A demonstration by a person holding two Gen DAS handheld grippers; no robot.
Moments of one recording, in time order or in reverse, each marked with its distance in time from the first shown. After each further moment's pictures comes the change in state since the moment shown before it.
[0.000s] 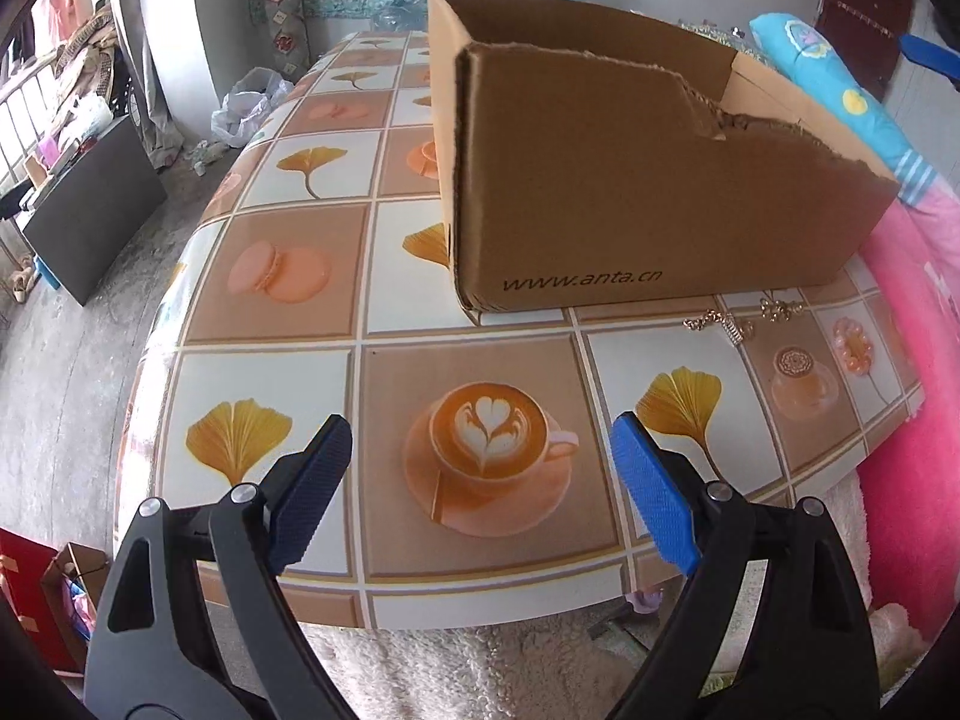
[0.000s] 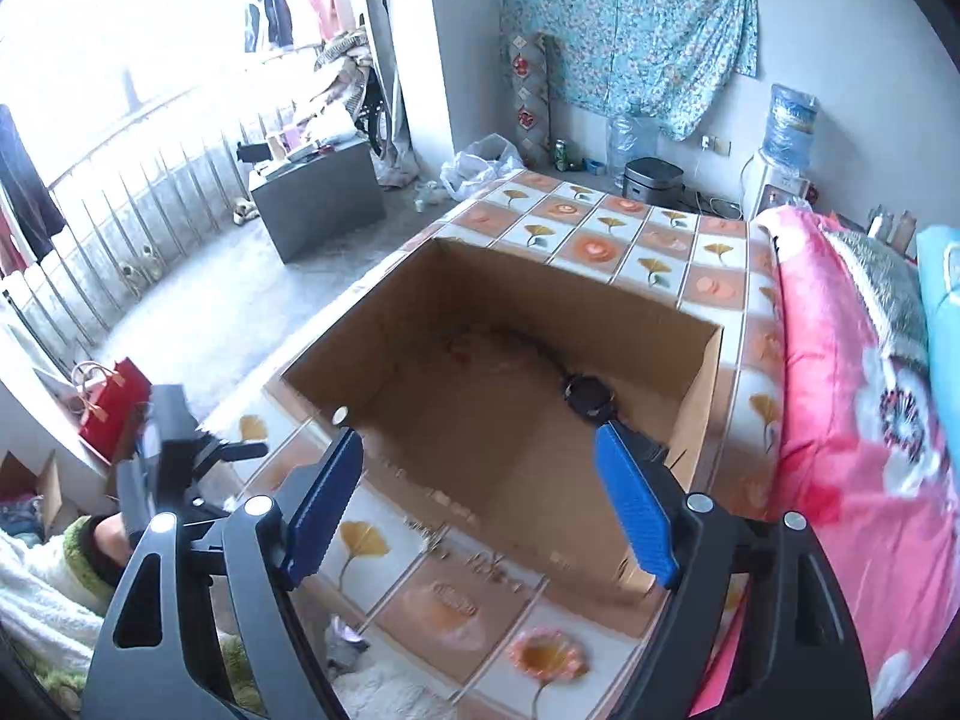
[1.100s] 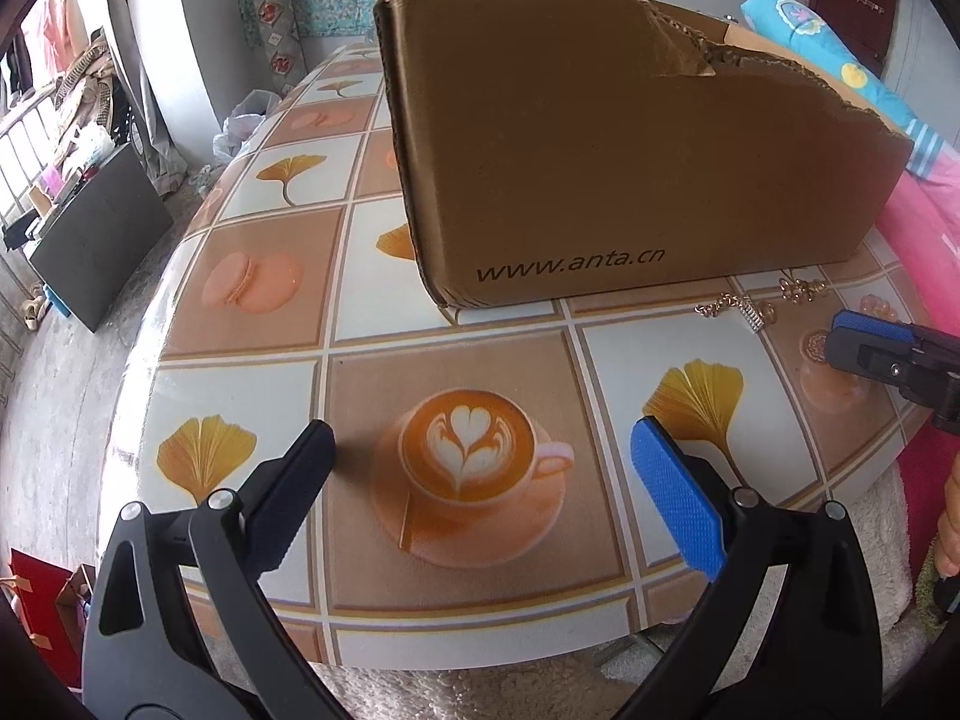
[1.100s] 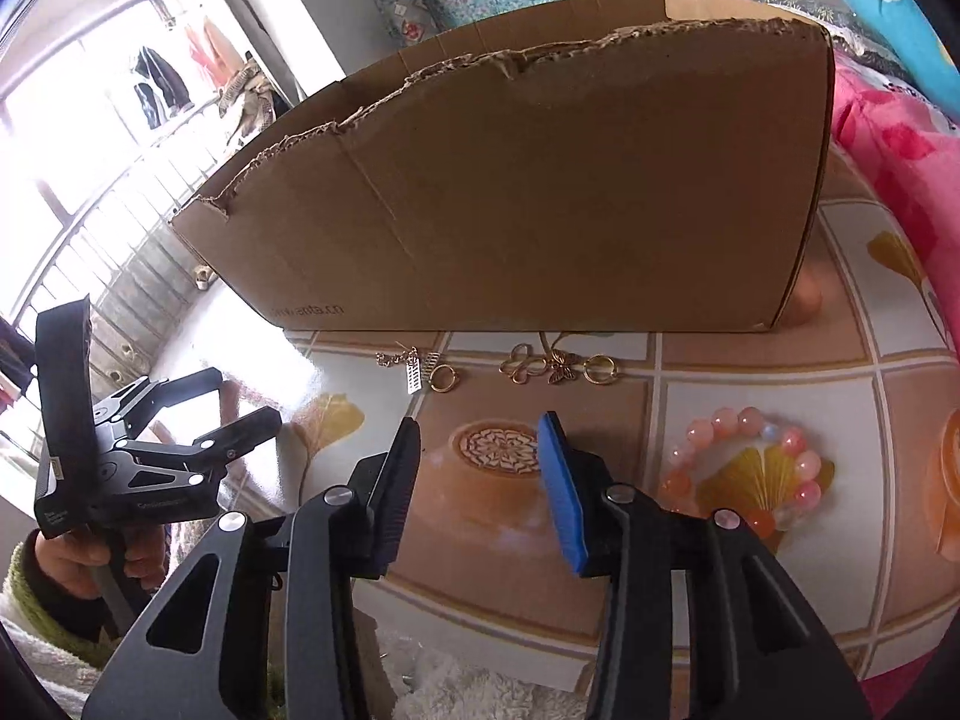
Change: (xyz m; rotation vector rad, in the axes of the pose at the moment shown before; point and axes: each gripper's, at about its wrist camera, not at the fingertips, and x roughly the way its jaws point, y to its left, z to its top) left arm 0.006 -0.022 -0.011 0.041 -0.029 0.039; right arm 0.125 0.007 -0.147 0.356 0.012 -0.005
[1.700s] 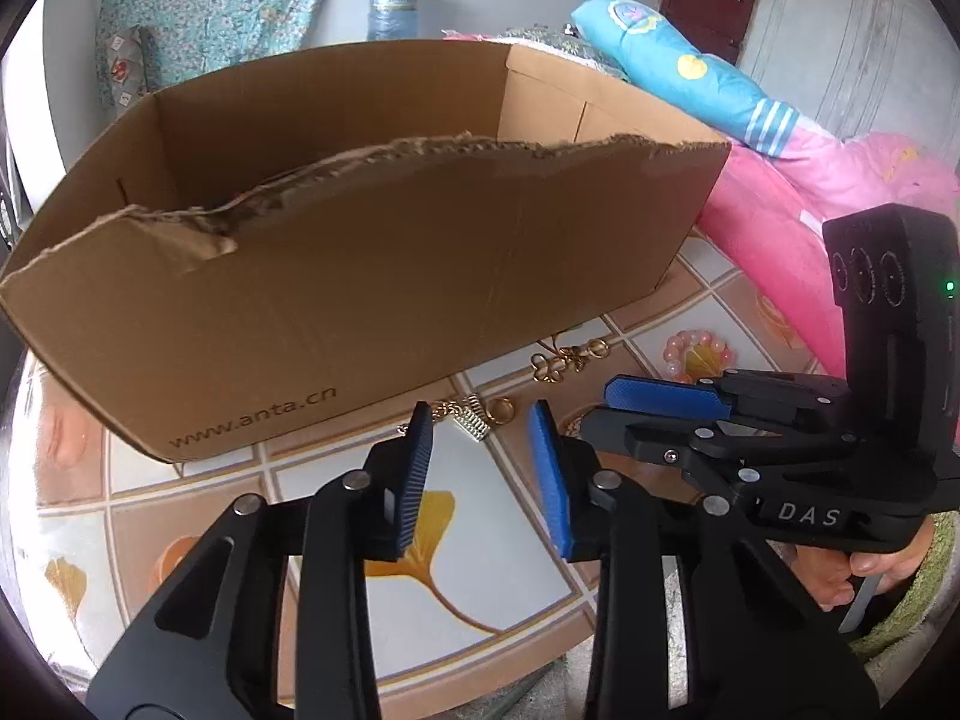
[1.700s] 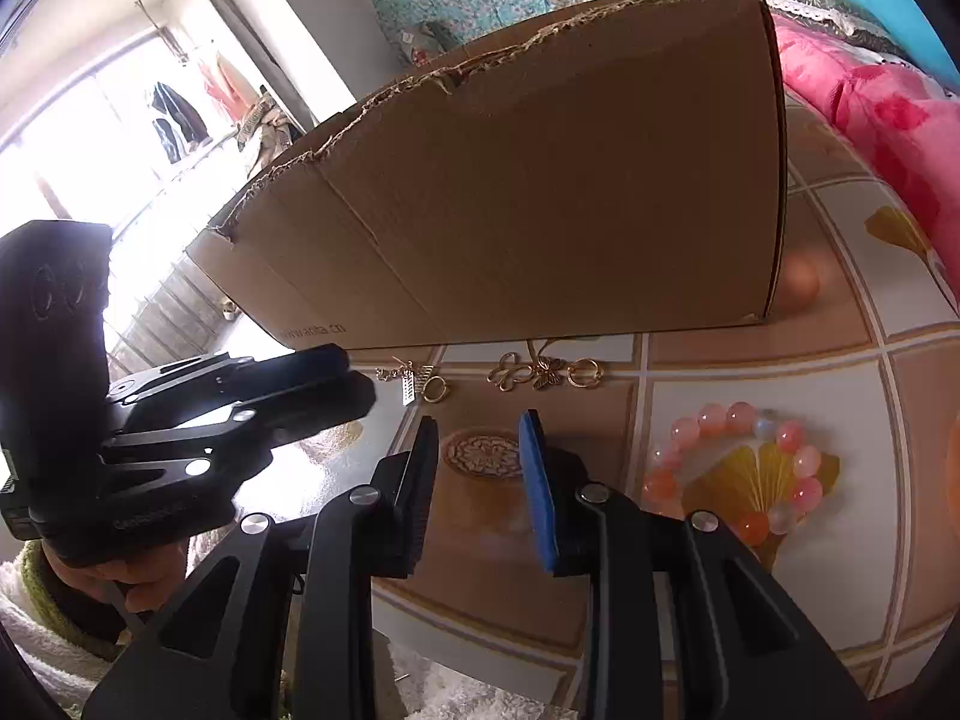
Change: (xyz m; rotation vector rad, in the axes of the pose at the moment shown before) left arm -0.004 -0.090 0.039 0.182 -0.066 -0.328; right arm -0.008 -0.027 -0.011 0.049 -0.061 0.088
